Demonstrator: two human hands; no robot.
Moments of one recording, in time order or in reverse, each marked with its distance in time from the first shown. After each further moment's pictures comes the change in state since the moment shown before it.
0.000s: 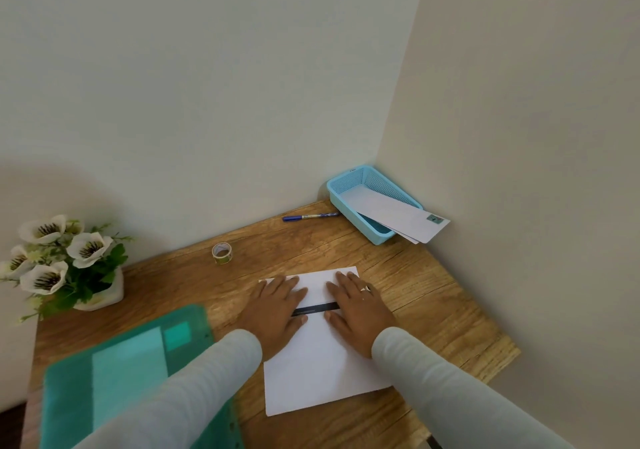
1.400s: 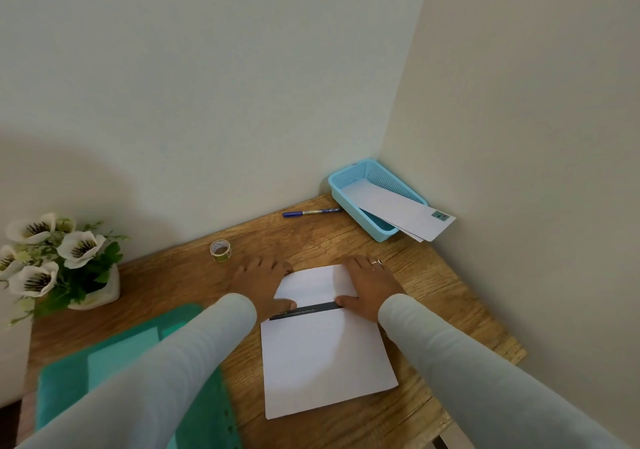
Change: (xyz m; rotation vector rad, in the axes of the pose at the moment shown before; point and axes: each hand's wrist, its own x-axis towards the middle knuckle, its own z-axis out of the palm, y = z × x) left_hand 0.035 -0.022 -0.038 0.040 -0.158 -0.195; right_hand 0.036 0.023 -0.031 0.092 -0.038 0.127
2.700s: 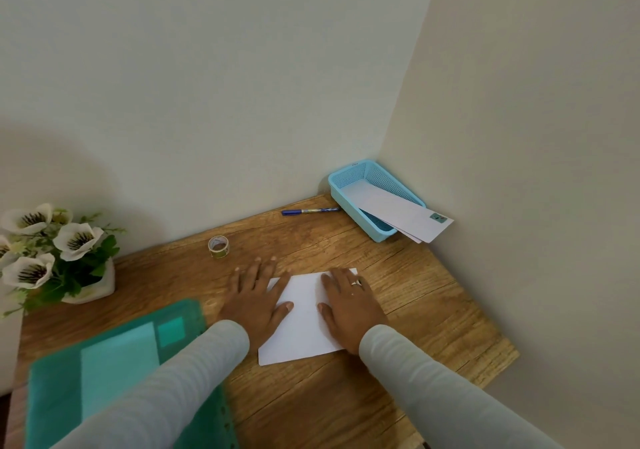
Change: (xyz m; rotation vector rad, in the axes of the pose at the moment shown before) left_hand -0.025 -0.002 0.045 0.055 0.120 0.021; right_hand -0.024 -0.032 0.040 -0.114 0.131 -0.080
